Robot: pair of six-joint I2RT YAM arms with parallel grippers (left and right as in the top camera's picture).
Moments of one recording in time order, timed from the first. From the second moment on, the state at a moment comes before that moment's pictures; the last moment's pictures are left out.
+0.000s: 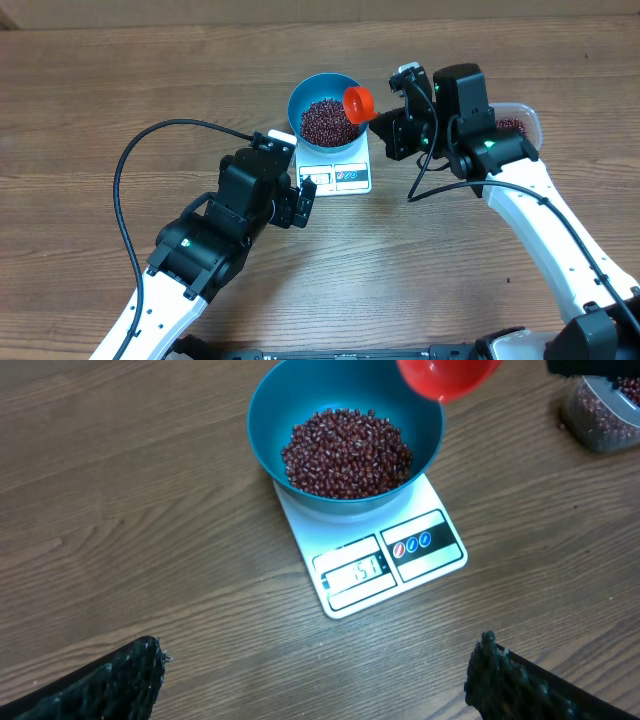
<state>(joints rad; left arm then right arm) -0.56 1.10 1.02 -0.68 -0.18 -0.15 0.30 1.52 1.26 -0.52 -0.42 0.08</state>
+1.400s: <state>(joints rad) -0.56 1.10 1.02 -0.68 -0.18 -0.15 0.41 1.99 1.62 -0.77 -0.21 -0.01</state>
